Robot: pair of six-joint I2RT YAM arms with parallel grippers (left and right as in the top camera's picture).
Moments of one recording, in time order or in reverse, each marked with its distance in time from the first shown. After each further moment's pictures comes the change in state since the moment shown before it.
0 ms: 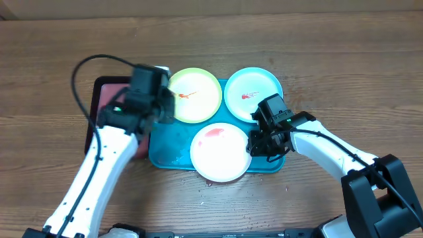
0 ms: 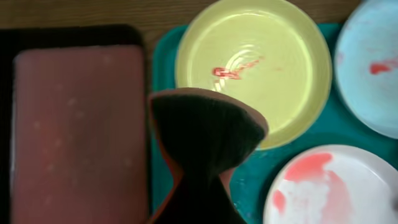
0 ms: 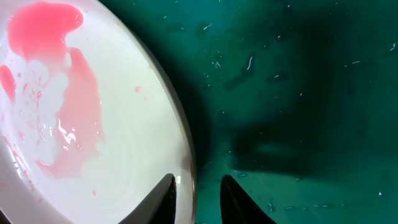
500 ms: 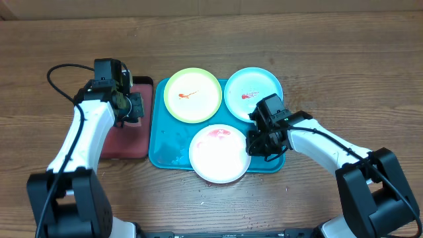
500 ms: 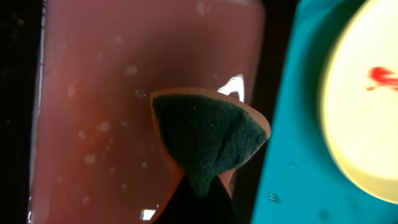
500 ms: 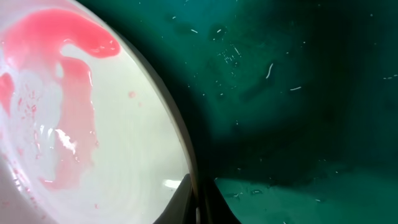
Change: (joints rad) left arm 0.319 0.270 0.000 0.063 0.078 0.073; right arm 0.000 0.043 0.006 0.028 -0.040 -0.005
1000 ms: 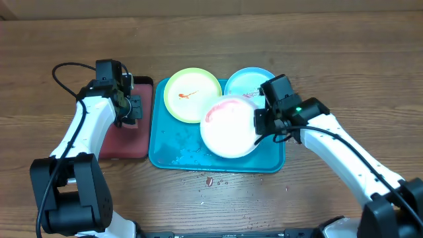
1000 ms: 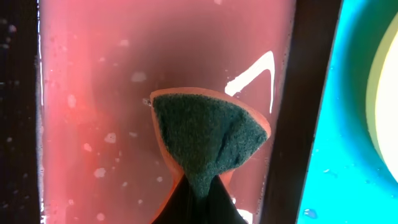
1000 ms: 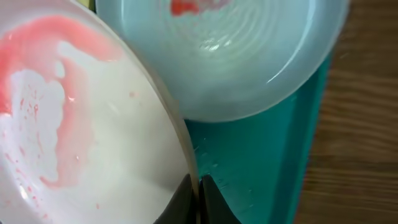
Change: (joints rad) left arm 0.017 0.069 0.000 0.034 -0.037 0.086; right arm 0.006 -0.156 0.195 -0.153 0.368 -0.029
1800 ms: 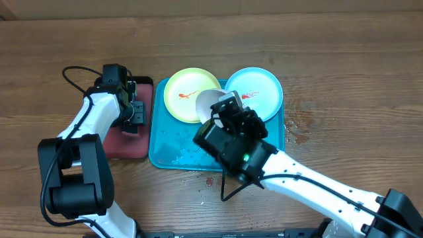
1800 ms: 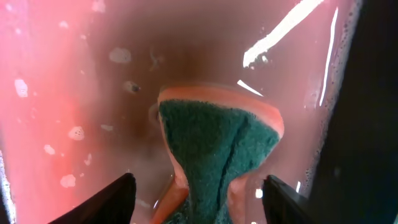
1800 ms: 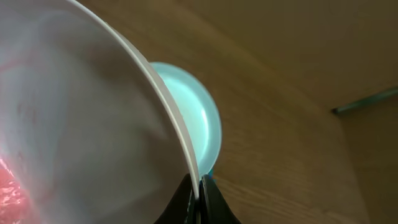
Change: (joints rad) left arm 0.000 0.118 0.000 0.011 -0.040 0.026; right arm 0.531 -0.010 0.022 0.074 0.966 -0.050
